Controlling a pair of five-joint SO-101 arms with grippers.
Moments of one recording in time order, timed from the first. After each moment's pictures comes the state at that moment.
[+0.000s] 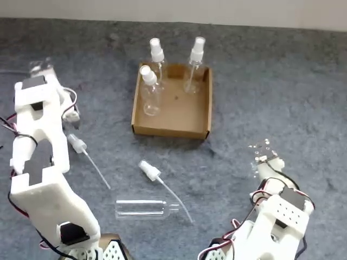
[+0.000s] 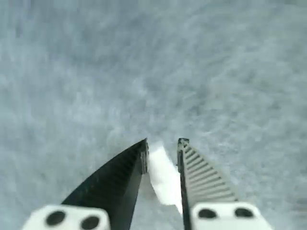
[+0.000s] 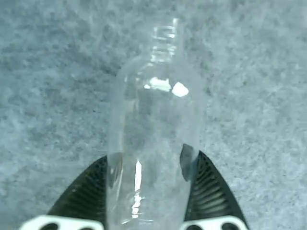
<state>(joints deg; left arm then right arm) -23.6 19.6 -3.8 74.4 8.0 30.4 -56.1 77.4 55.1 54.2</state>
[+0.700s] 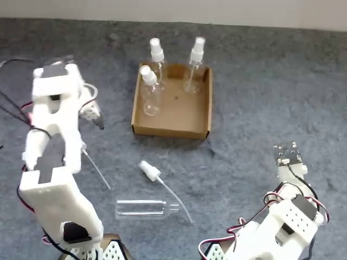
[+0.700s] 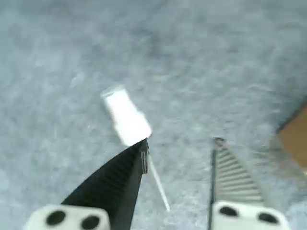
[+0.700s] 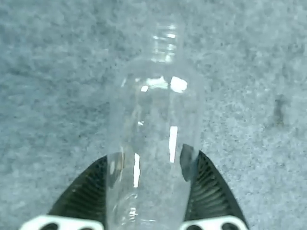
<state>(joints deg) -17.0 19.1 -9.2 90.5 20.4 40.5 -56.1 77.4 47.6 54.2</state>
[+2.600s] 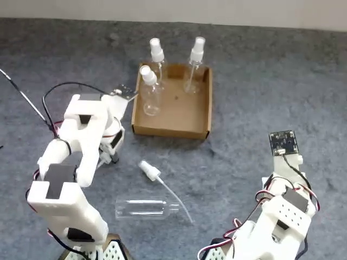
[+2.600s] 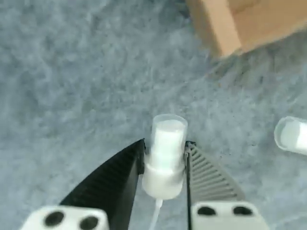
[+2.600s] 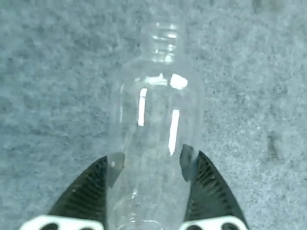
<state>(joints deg) -5.0 11.1 19.6 72.3 -20.6 31.3 -56.1 77.4 41.5 42.5</state>
